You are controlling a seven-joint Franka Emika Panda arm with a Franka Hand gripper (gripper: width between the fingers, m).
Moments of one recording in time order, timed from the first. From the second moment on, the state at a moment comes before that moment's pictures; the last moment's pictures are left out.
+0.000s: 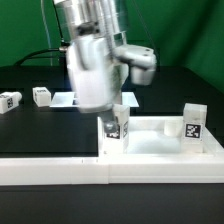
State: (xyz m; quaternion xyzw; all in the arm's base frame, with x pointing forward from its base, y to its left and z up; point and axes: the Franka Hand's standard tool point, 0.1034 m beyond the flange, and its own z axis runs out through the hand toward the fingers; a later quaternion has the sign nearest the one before) arm 0.668 -0.010 0.071 -0.65 0.76 0.04 0.09
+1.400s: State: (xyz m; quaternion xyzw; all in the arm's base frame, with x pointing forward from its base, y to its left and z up) arm 0.665 -0.009 0.068 -0.90 0.44 0.03 0.06
